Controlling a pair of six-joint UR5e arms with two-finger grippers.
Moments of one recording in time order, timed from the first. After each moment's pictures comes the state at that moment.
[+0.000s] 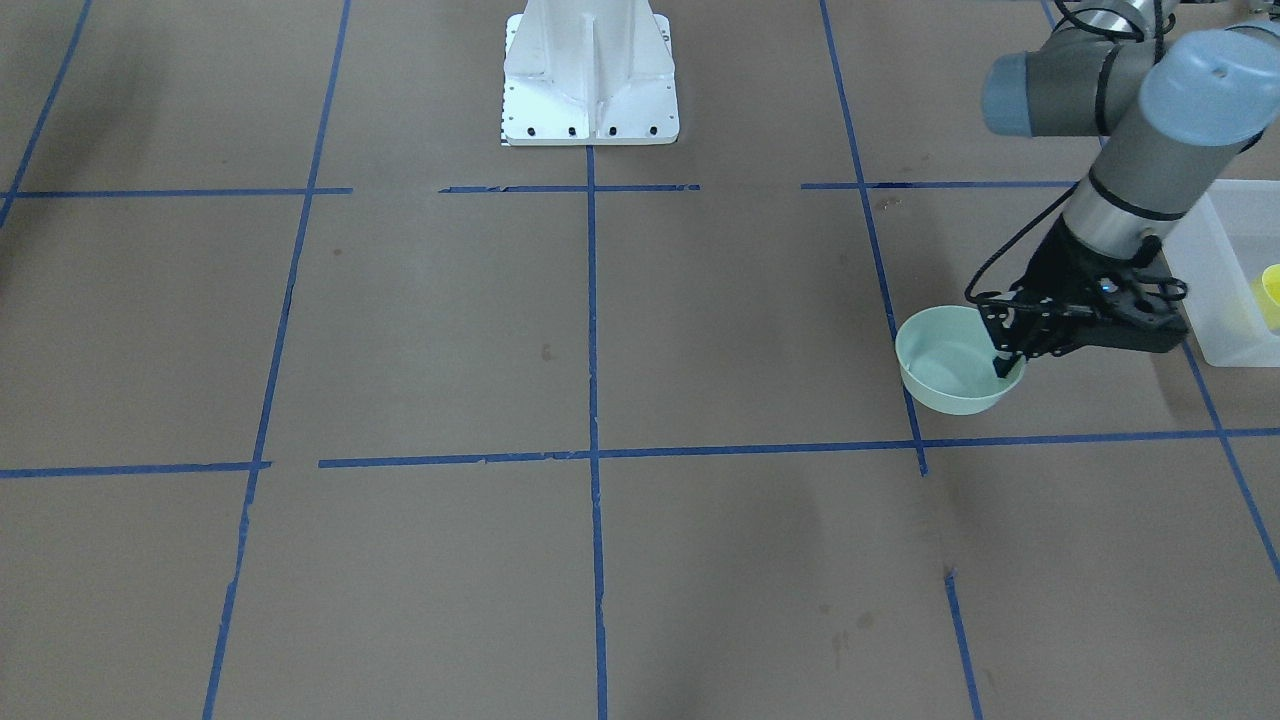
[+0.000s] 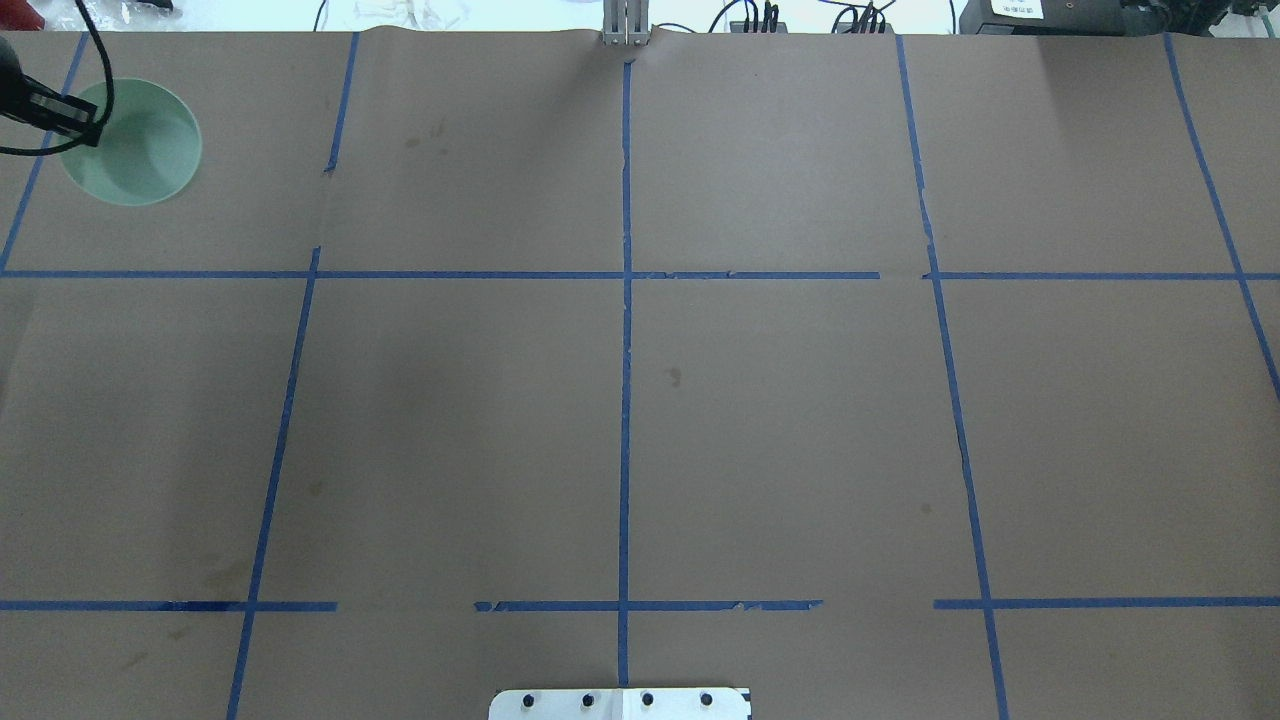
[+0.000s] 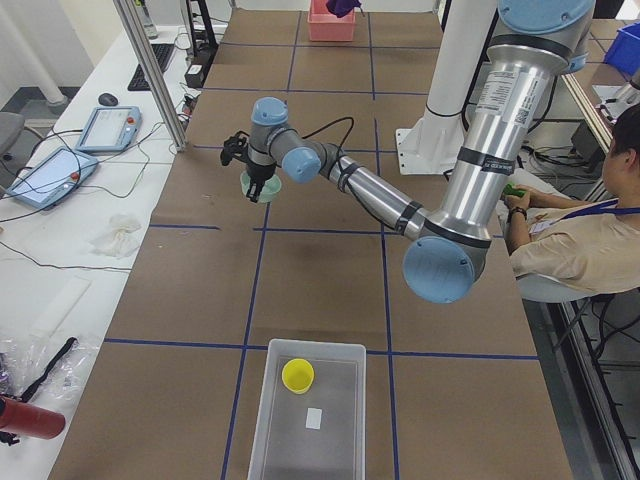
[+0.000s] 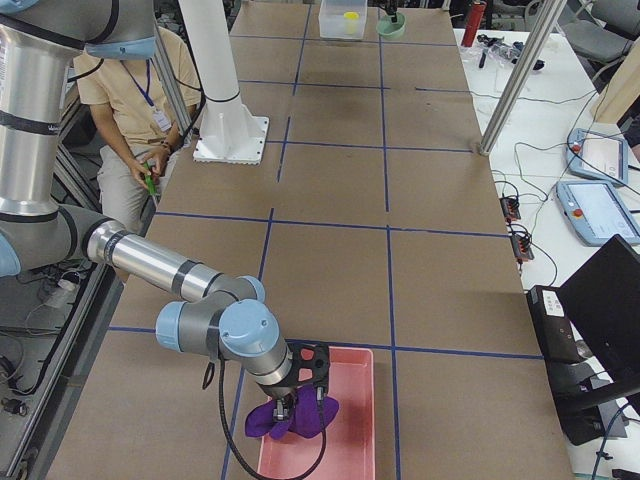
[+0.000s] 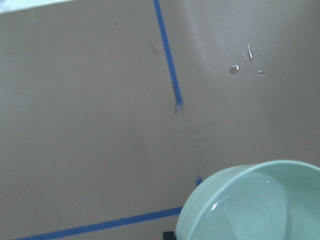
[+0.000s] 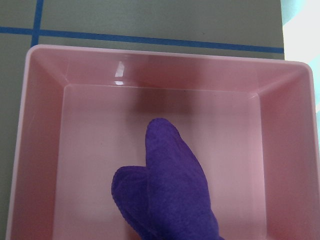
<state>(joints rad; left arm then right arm) -1.24 -1.83 -1.81 -1.70 -2.07 -0.30 1.83 -1.86 1.59 -1.27 2.24 -0.18</state>
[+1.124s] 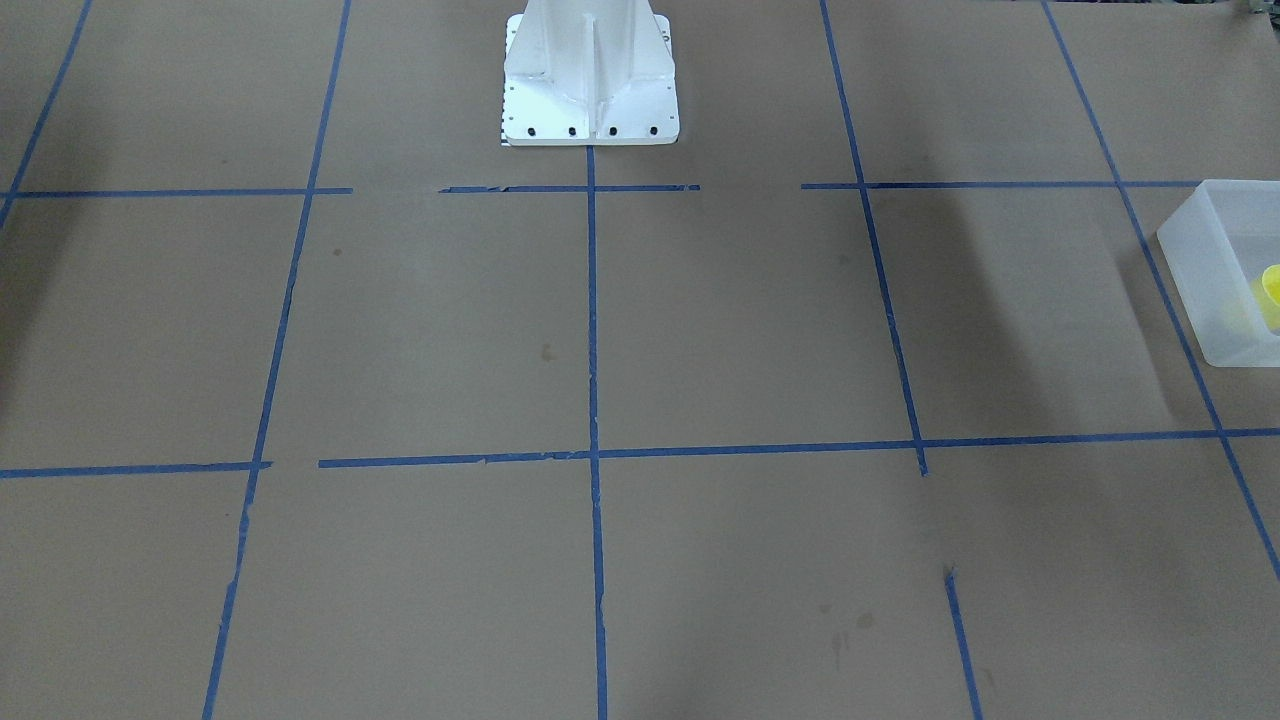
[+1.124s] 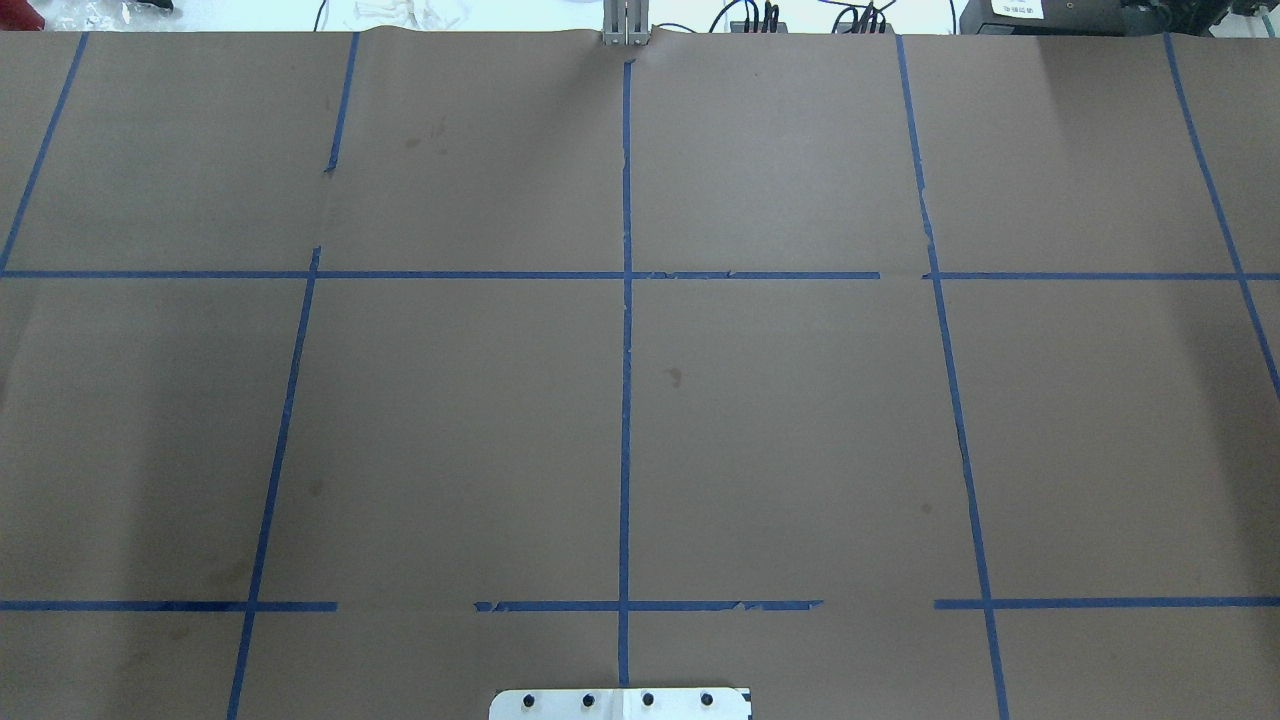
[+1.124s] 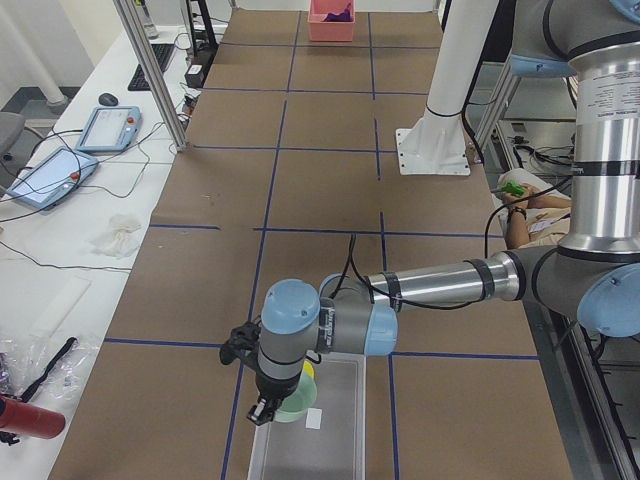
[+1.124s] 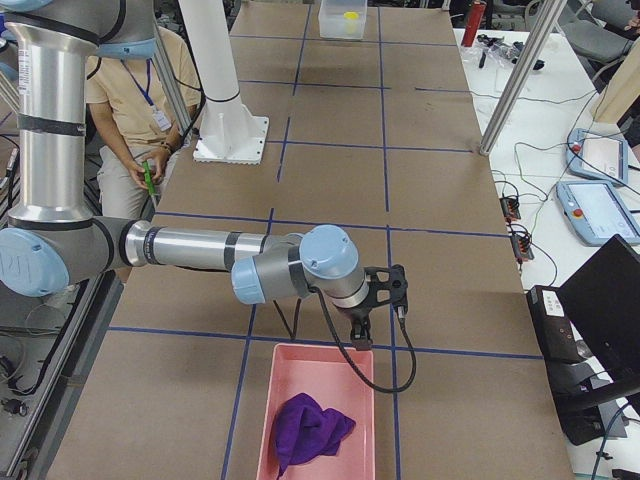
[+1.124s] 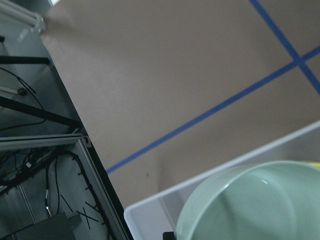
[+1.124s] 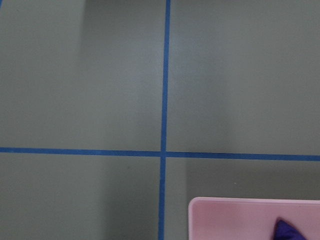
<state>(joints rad) -1.74 -1.48 -1.47 -1.83 -2.09 0.57 1.69 -1.68 1.72 -1.27 2.40 0.16</state>
